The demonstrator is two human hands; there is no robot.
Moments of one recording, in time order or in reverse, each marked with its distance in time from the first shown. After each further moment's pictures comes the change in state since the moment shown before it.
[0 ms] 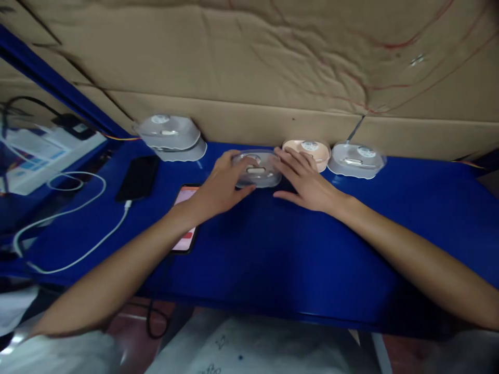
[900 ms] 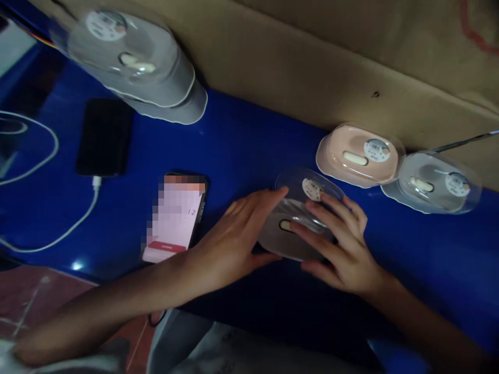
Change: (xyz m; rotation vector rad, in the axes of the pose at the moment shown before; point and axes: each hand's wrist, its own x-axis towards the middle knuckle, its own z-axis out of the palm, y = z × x) left_hand -0.044 0.033 0.011 -0.413 -0.178 -0.151; right_hand -0.040 -0.038 -0.015 0.283 -0.012 0.005
